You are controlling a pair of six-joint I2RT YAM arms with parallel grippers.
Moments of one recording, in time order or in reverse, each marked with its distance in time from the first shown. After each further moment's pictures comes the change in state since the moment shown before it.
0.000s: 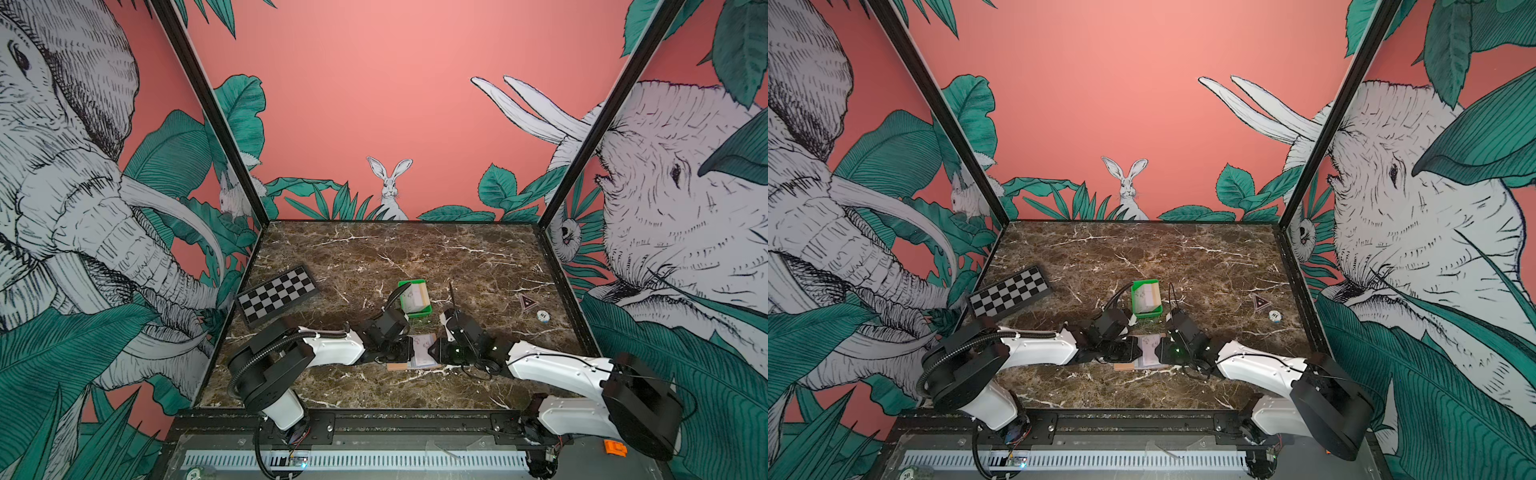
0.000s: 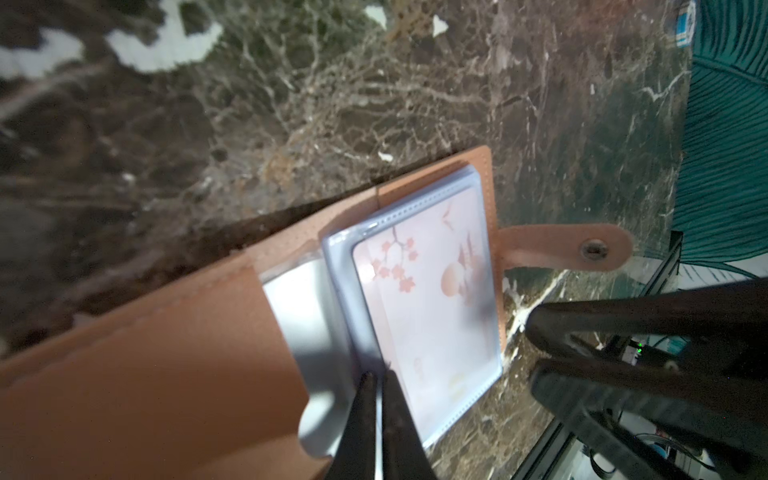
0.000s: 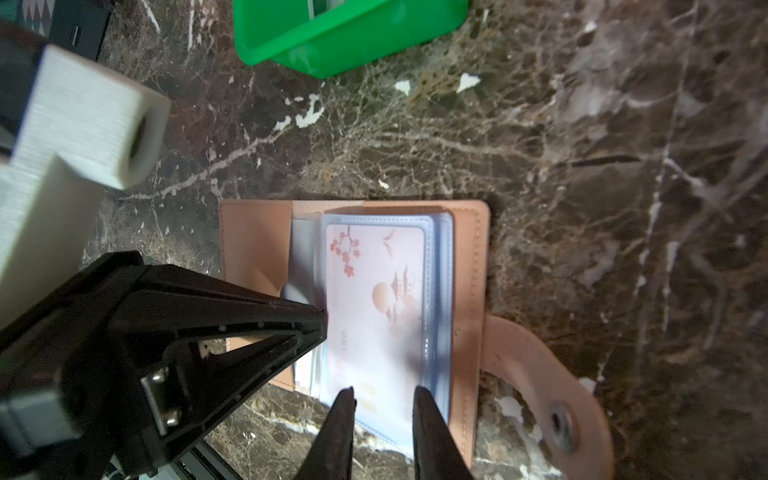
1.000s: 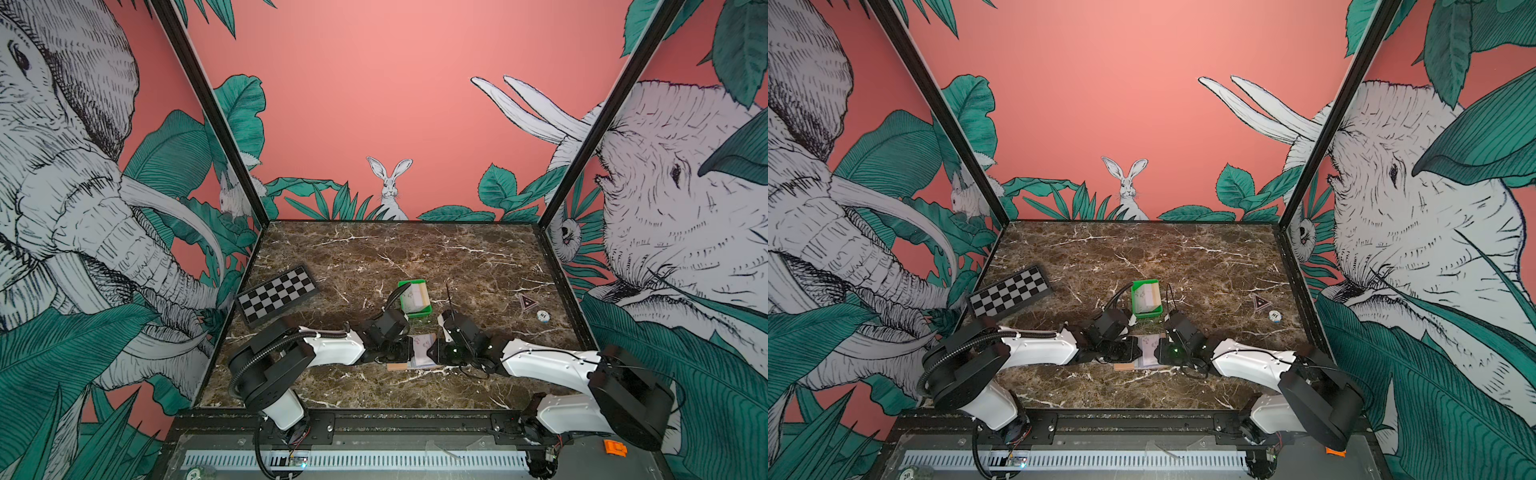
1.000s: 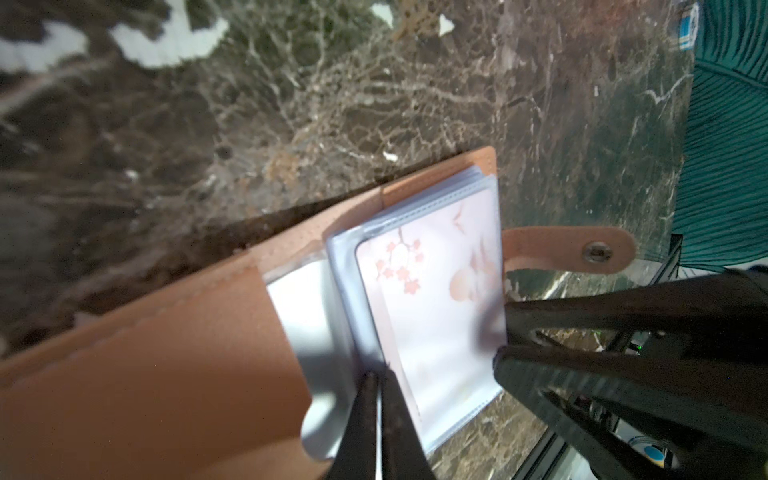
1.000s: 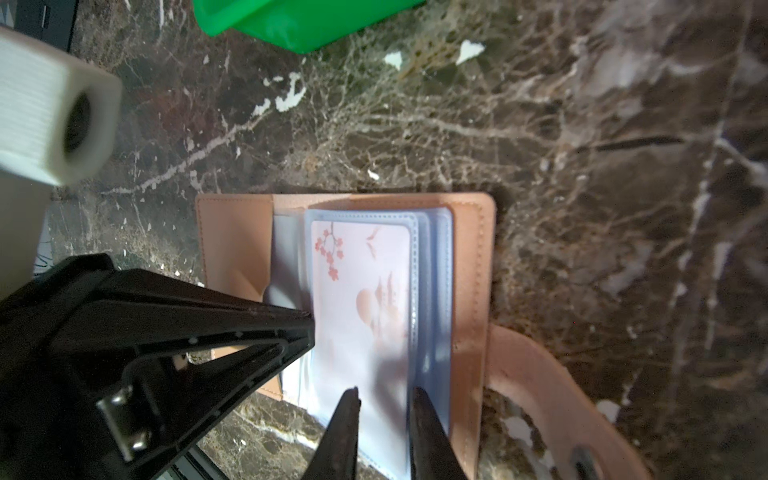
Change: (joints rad) left arm 0.000 0.002 0.000 0.001 0.000 -0.010; right arm -0.003 0.057 -0.001 0.036 -0.030 0.001
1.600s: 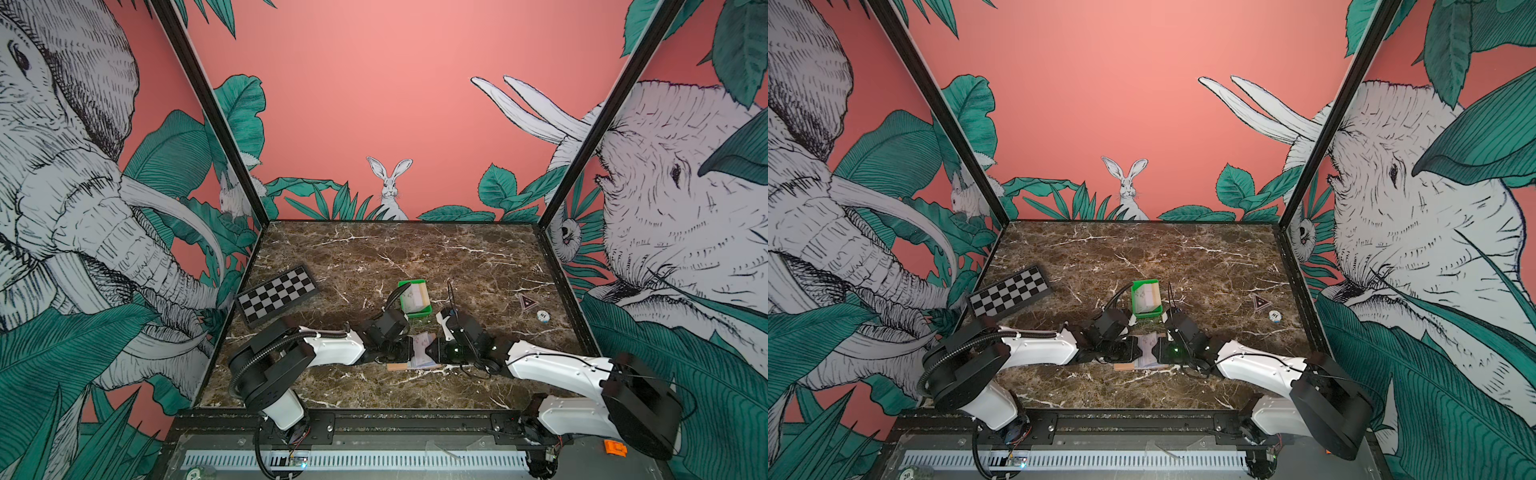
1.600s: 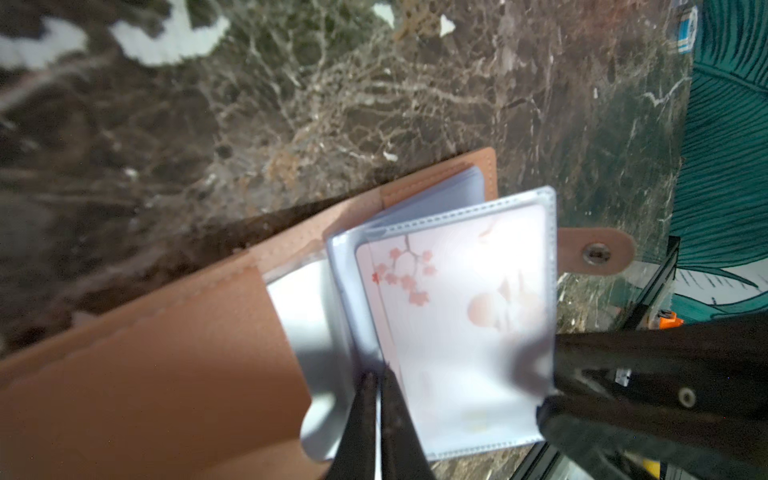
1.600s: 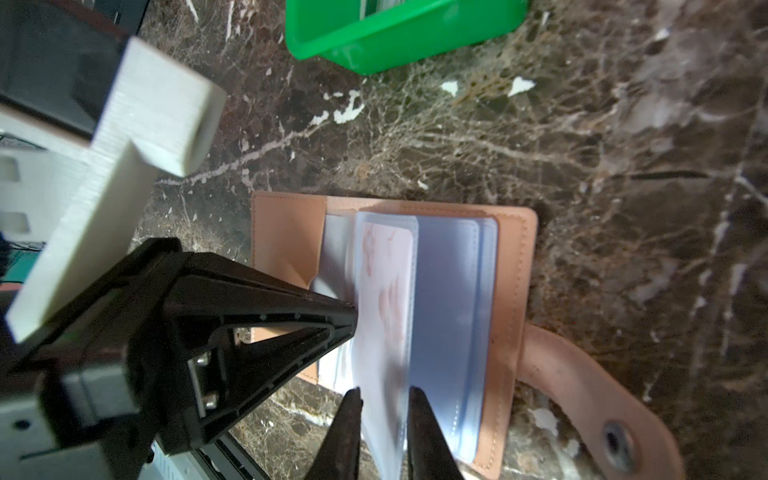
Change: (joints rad) left arm 0.000 0.000 0.000 0.003 0.001 -0.008; right arm 0.023 -0.054 0.016 -0.006 -0.015 -0.036
